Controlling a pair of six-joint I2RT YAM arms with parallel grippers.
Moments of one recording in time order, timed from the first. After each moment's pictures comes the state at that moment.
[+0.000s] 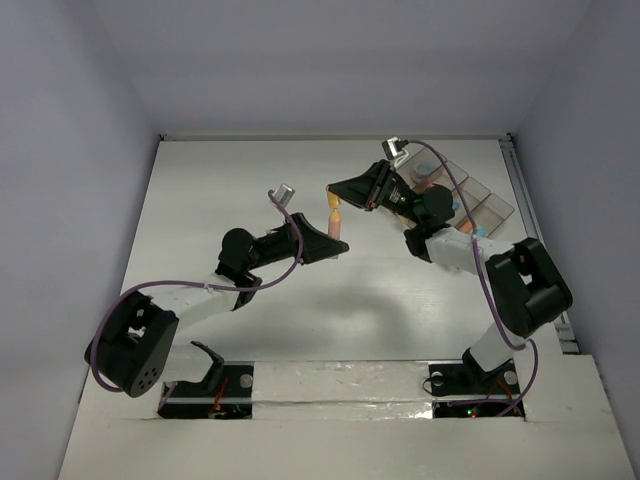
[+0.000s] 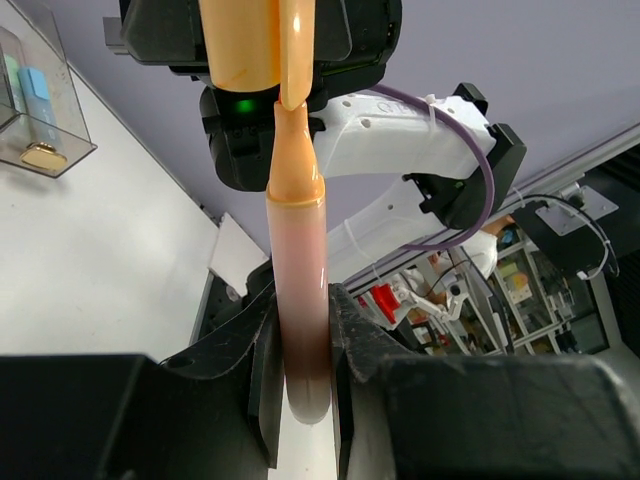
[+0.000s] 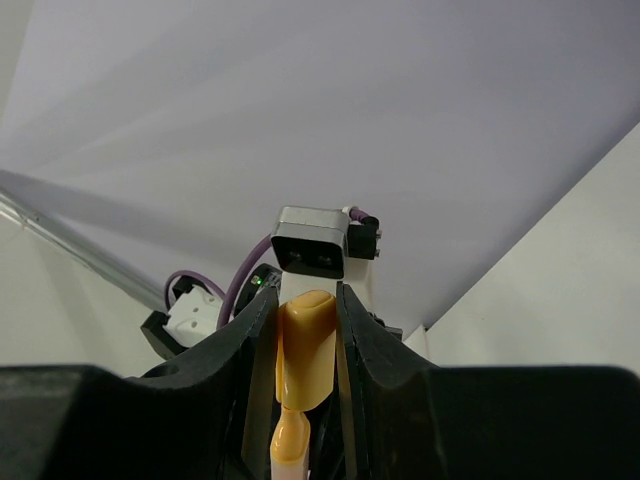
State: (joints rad) left arm -0.58 1.30 0.49 1.16 0.74 -1.28; right arm 0.49 1.64 0.91 1.29 -0.67 1.40
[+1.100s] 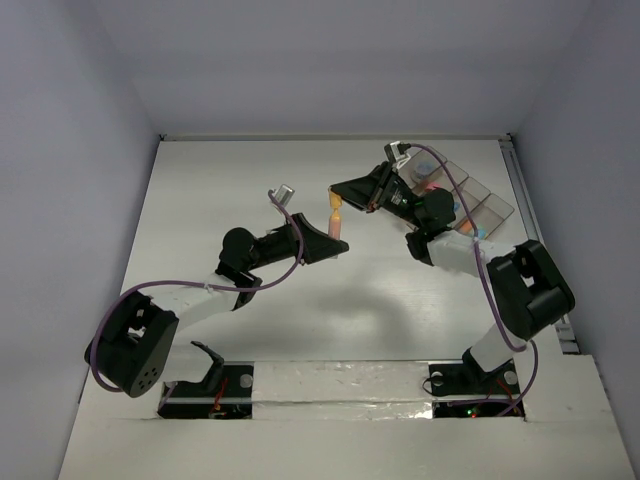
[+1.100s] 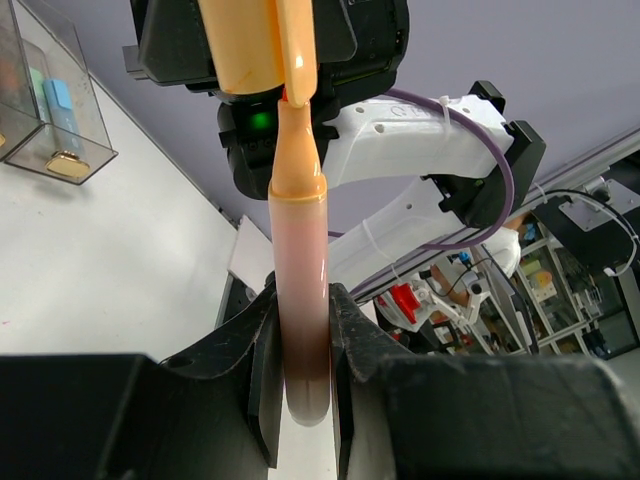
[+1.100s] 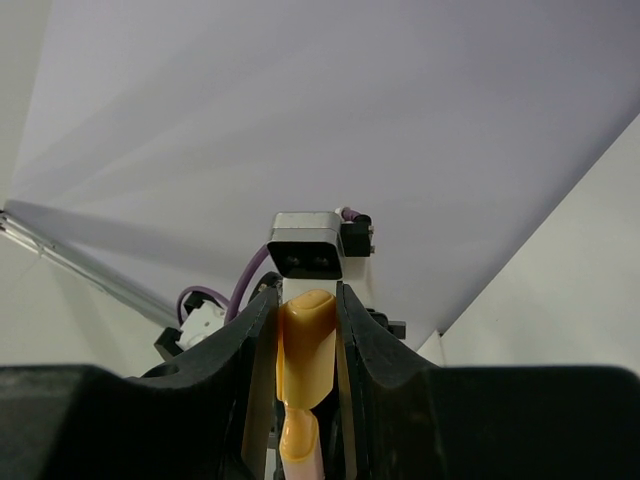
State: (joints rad) left arm -0.58 1.30 0.49 1.13 0.73 -1.21; right arm 0.49 1.63 0.87 1.29 -0.65 1.46
